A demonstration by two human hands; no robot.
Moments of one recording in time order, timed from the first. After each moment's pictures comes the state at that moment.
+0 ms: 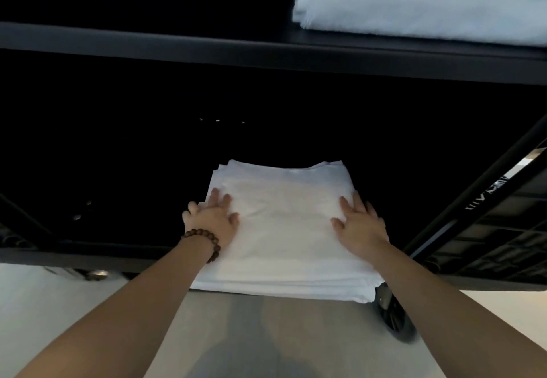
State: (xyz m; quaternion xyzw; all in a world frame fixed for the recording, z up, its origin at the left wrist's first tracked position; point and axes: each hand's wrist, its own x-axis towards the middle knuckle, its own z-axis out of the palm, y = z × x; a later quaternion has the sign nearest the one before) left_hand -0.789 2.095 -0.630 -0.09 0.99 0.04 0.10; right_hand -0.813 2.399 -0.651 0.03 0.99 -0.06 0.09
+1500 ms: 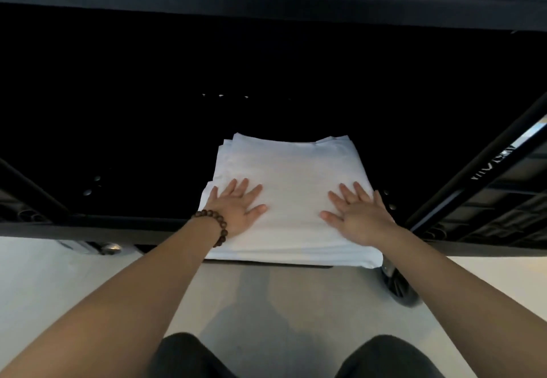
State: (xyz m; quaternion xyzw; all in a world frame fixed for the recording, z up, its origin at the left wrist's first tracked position) left_hand -0.770 2.095 -0.637 0.08 0.97 0.08 0.21; right_hand -0.769 2.376 -0.624 -0.08 0.98 0.02 0.20
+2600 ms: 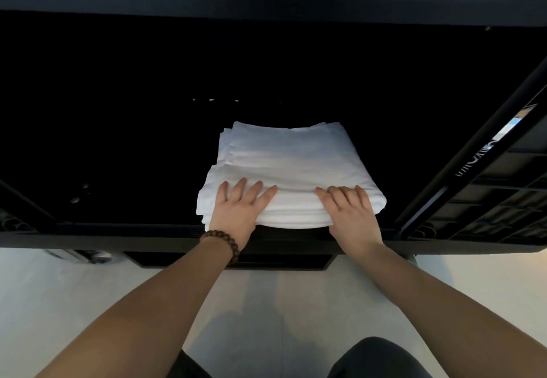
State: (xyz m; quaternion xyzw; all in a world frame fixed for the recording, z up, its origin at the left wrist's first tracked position) left_hand -0.754 2.133 -0.652 0.16 0.98 -0.08 -0.03; right_hand -0.752 2.377 -0.653 -0.15 0.98 0.11 -0.05
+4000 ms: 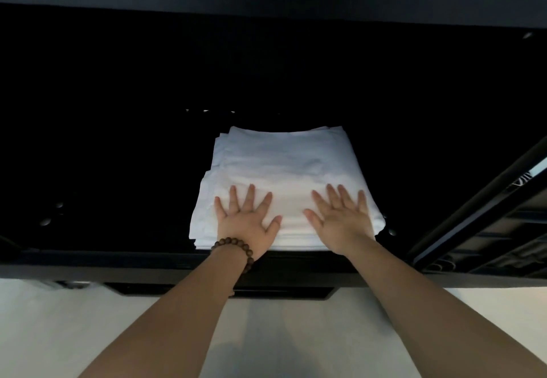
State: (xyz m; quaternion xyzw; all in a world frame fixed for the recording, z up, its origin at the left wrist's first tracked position) left_hand -0.811 2.161 -0.679 0.03 1.00 0.02 0.08; right_hand -0.828 2.366 -0.673 -0.05 0.99 0.05 0.09
